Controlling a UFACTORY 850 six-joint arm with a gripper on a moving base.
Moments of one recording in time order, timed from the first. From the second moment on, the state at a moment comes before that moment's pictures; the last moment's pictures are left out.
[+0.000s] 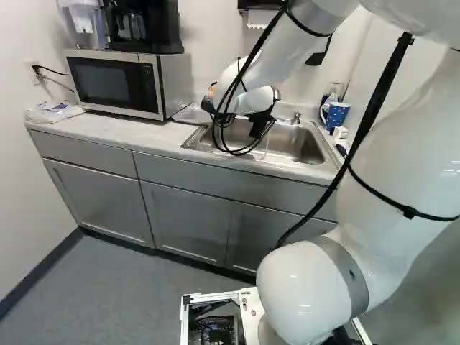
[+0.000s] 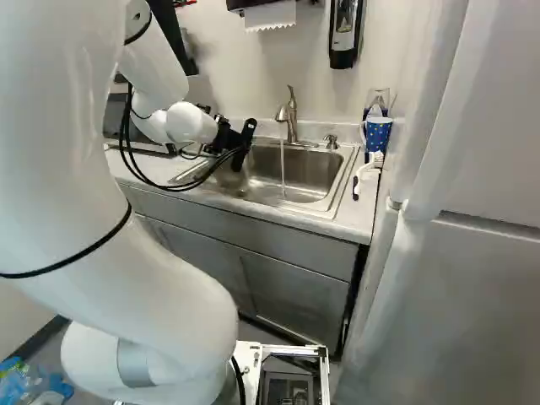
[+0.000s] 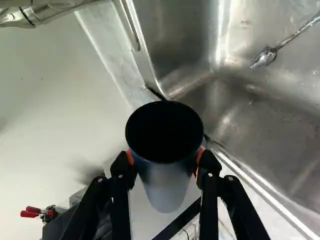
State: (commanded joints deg) arm 9.7 1.1 -43.9 0.7 21.8 114.7
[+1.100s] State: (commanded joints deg) arm 9.7 1.1 -43.9 0.7 21.8 82.5
